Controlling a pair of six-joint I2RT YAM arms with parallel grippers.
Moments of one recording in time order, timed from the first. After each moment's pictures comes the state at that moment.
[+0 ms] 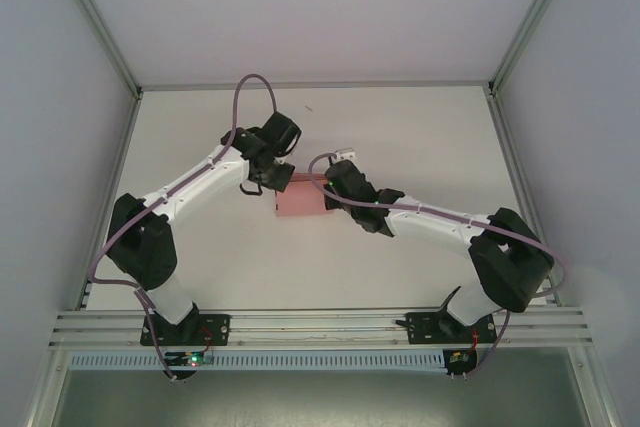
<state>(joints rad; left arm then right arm) -0.56 1.69 1.45 -0.98 -0.08 -0.21 0.81 1.53 0.90 -0.13 0.35 0.45</state>
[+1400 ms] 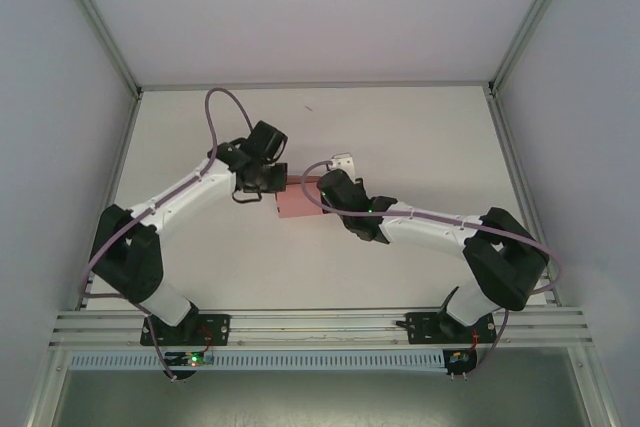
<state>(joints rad) -0.54 1.55 1.19 -0.72 -0.01 -0.49 0.87 1.55 0.86 -0.07 0.48 0.47</state>
